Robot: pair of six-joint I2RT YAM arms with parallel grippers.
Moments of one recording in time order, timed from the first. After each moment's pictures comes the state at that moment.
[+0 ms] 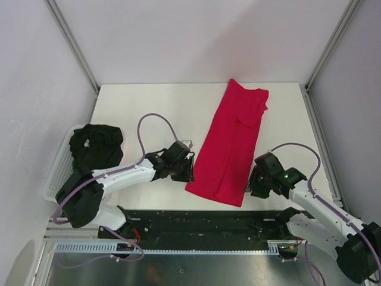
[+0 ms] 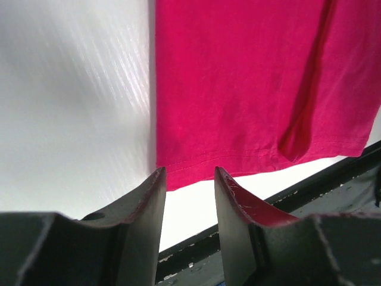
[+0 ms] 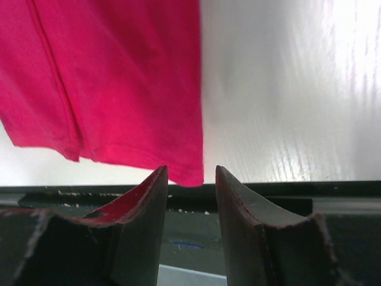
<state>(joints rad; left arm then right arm) -0.83 1.41 0.82 -0.40 0.04 -0.66 0.51 0.88 0.56 -0.79 -0.02 0.92</state>
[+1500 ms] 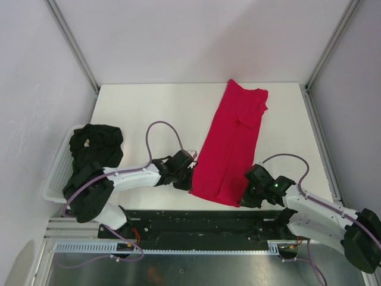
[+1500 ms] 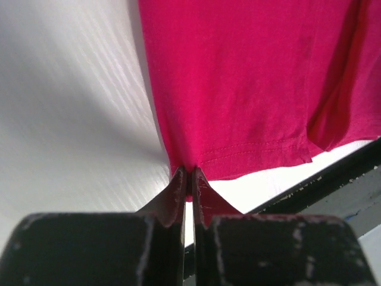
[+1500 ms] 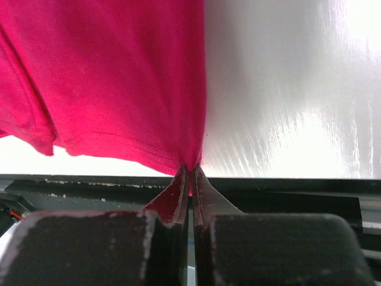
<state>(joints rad) -0.88 1.49 0.73 -0.30 0.09 -0.65 0.75 0.95 0.42 -0.63 -0.04 1.17</state>
